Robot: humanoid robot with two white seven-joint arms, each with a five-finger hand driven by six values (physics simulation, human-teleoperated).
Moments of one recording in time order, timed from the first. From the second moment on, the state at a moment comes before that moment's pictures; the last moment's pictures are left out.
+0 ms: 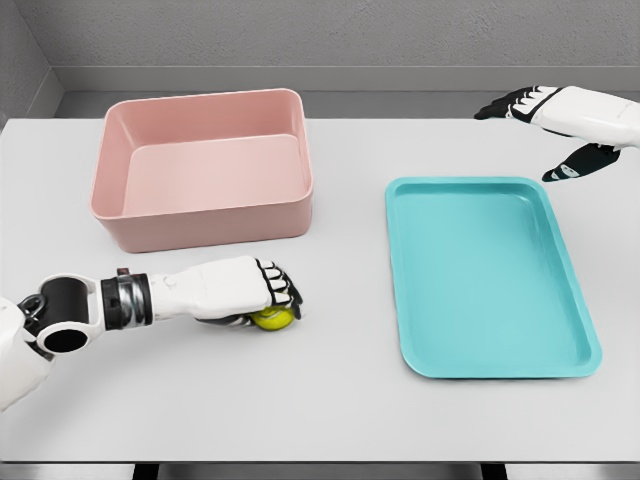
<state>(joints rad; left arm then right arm) -0.38 0.67 -0.66 -1.67 -0.57 -0.61 -0.38 -0.98 -1.04 1.01 -1.32 0.05 -0.61 0.30</state>
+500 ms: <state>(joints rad) -0.47 0.72 -0.64 -1.70 -0.43 -0.61 -0.38 -0.98 -1.04 1.01 -1.32 0.05 -0.61 0.30</state>
